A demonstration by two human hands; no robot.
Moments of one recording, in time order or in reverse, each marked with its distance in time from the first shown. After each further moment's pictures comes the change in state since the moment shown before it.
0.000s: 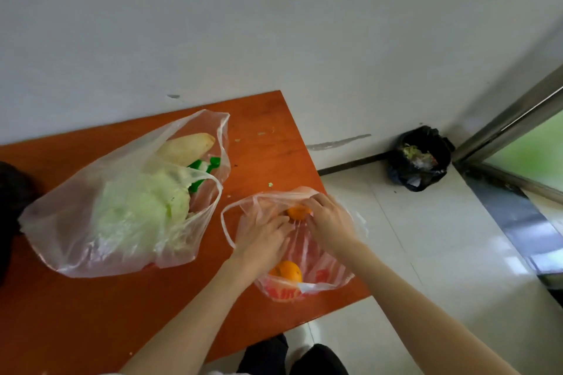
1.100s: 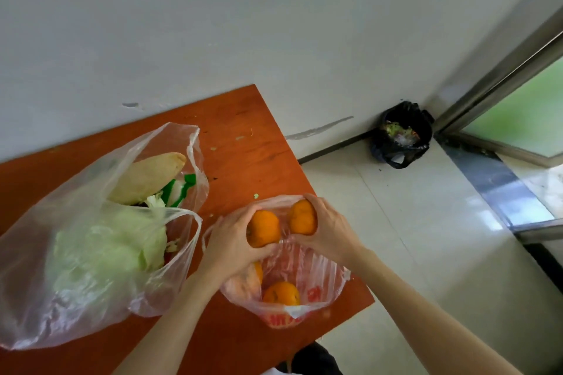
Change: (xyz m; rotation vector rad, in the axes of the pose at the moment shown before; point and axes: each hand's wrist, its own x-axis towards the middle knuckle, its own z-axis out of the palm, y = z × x) left_hand 0.030 -0.047 -0.020 -0.374 -0.043 -0.271; right_hand 0.026 0.023 0.006 0.276 -0.137 0.229
